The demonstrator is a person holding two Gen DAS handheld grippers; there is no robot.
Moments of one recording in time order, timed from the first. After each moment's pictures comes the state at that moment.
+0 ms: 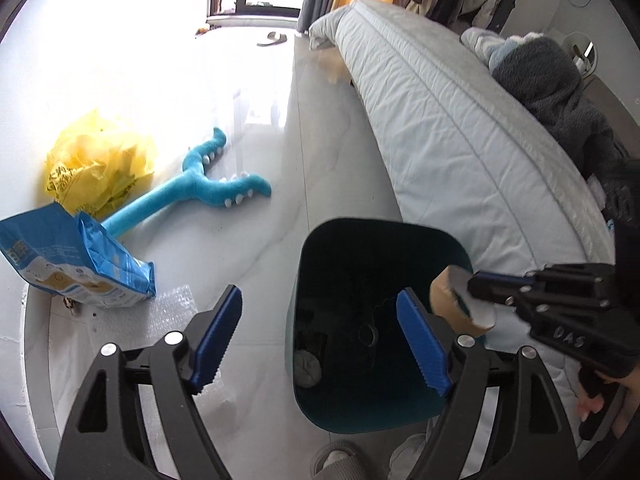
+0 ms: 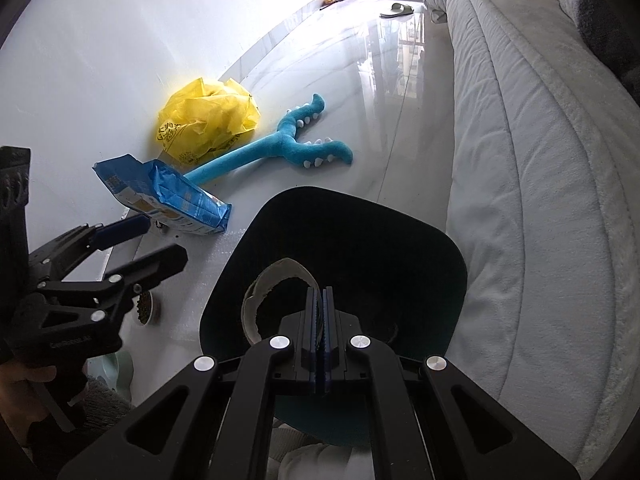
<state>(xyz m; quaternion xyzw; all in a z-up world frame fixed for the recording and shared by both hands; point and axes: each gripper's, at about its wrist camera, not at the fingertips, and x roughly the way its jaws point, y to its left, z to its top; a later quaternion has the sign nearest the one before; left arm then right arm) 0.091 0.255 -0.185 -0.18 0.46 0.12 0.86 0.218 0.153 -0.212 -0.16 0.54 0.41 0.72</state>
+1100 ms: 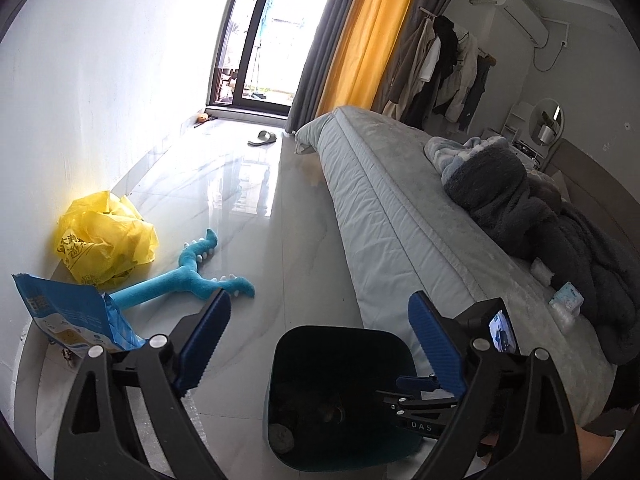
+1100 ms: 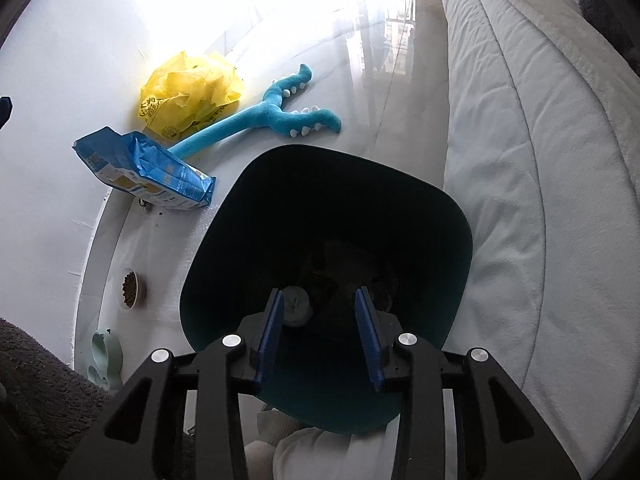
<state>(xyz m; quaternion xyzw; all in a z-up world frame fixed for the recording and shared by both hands) 0.059 0.241 -0.082 -0.18 0.29 0.13 0.93 0.207 0.155 -0.234 -0.18 0.57 0.38 0.71</state>
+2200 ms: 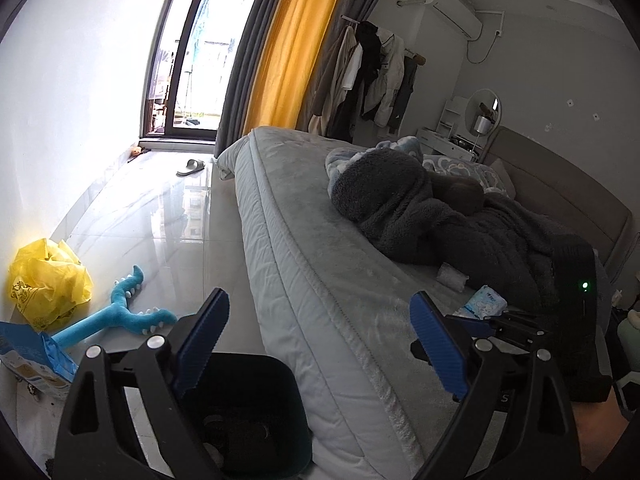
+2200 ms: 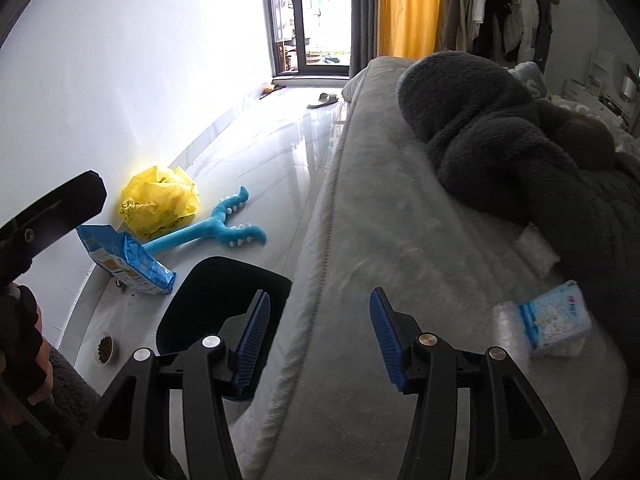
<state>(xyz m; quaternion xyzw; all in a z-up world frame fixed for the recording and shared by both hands) 0.103 0.113 -0.026 -0.14 0.25 0.03 0.96 0.224 -0.015 -0.073 -0.13 0.40 0.33 0.84</state>
